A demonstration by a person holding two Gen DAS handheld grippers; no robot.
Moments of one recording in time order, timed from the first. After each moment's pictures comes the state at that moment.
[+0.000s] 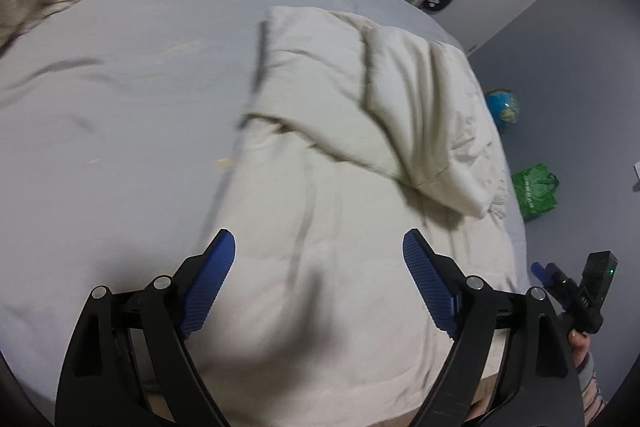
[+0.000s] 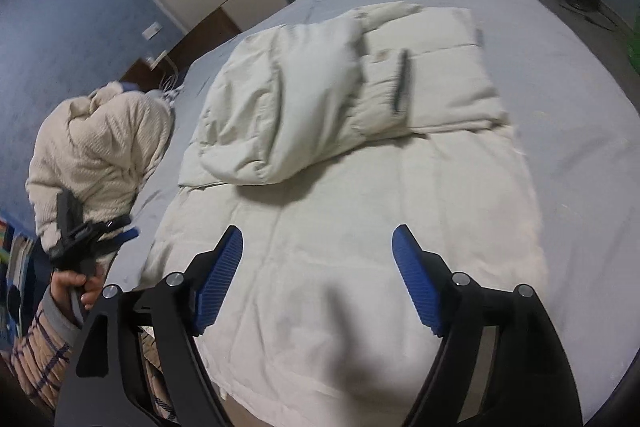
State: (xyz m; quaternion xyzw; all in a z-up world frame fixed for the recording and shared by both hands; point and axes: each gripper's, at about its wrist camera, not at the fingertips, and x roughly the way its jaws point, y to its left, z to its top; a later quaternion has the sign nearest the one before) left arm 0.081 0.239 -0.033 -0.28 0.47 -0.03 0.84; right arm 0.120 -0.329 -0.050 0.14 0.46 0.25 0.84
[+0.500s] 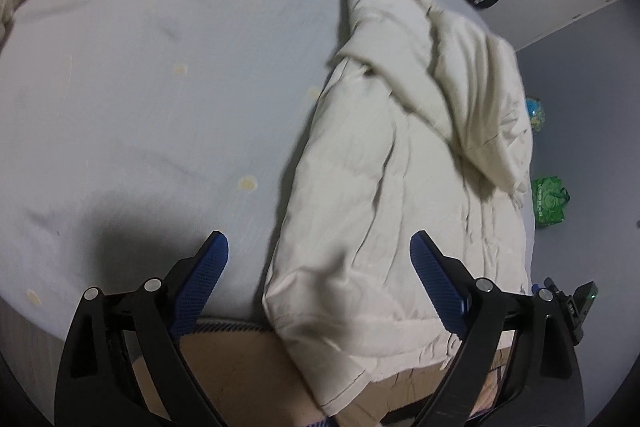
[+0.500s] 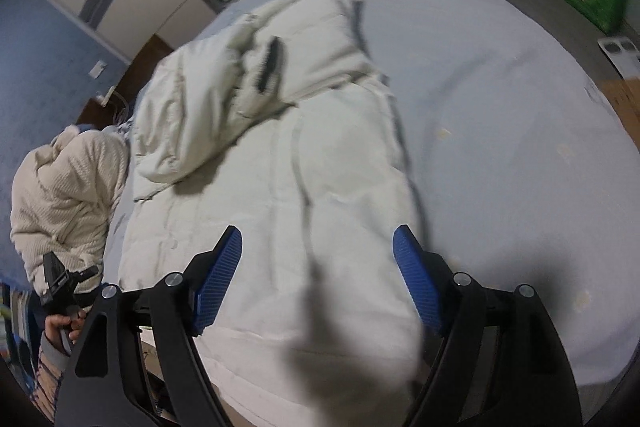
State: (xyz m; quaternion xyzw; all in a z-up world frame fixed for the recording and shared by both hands) left arm 0.039 0.270 -0.062 -0.33 0.54 0.01 0.78; right arm 0.092 -0.426 -0.084 0.20 0.50 0.15 0.83
